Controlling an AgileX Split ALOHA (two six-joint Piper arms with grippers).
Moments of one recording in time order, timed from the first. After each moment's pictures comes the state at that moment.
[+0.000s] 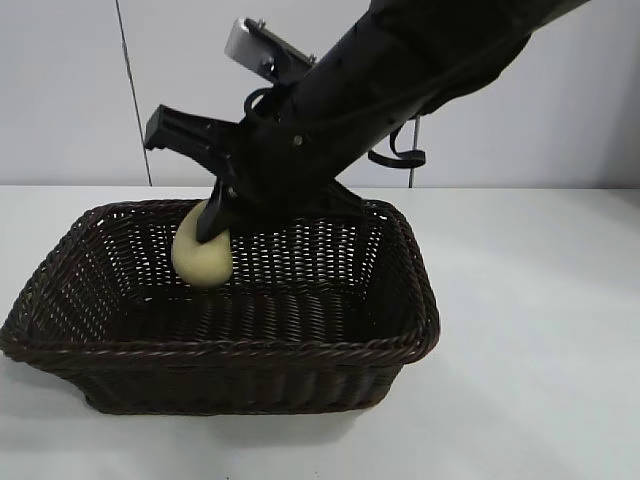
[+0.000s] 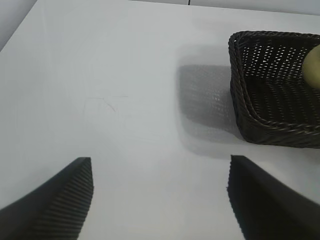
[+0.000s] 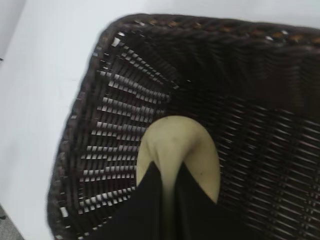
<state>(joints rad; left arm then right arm) 0.06 -0.01 -0.48 -0.06 1.12 0.05 0.67 1.92 -1.23 0.84 0.32 -0.34</state>
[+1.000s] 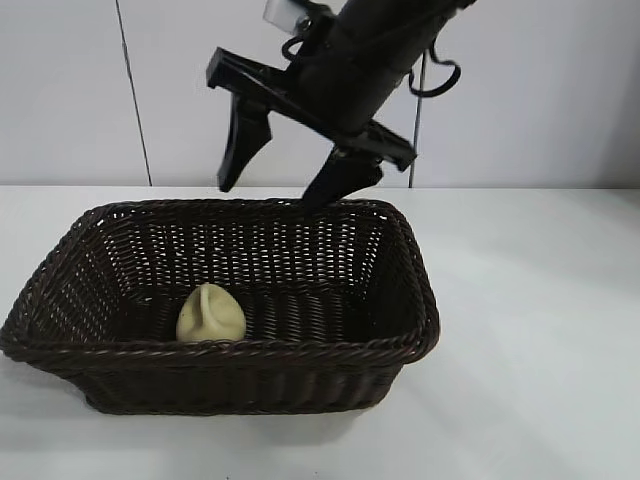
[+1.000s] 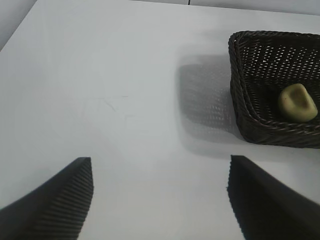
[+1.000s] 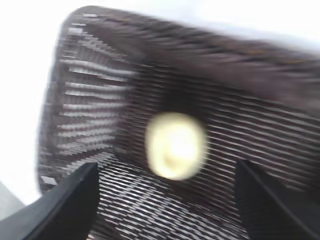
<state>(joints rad) 0.06 -0.01 -0.48 -0.06 1.12 0.05 0.51 1.93 -1.58 0.36 0.90 0.04</state>
